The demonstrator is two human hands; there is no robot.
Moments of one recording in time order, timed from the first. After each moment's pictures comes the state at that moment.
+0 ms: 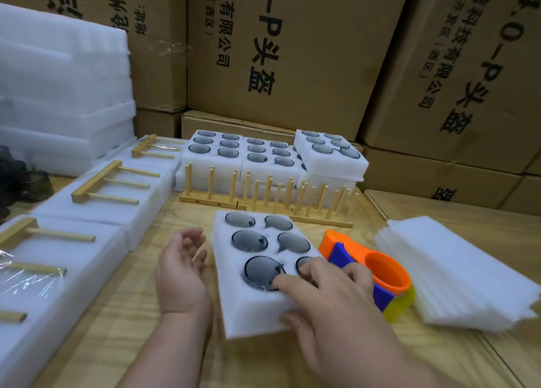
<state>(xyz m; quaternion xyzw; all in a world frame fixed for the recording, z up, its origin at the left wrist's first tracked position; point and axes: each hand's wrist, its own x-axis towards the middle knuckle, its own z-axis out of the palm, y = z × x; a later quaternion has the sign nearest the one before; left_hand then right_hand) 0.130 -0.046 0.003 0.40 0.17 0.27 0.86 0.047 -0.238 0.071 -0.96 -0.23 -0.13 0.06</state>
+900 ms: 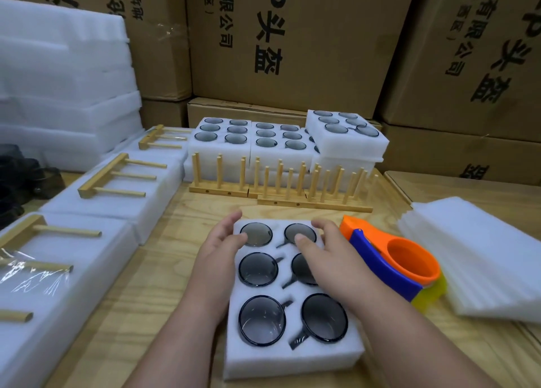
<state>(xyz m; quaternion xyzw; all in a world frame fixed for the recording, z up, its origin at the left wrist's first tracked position) 0.133 -0.051 -0.001 0.57 0.08 0.06 0.82 0.146 -0.242 0.031 -0.89 0.01 0.03 0.45</state>
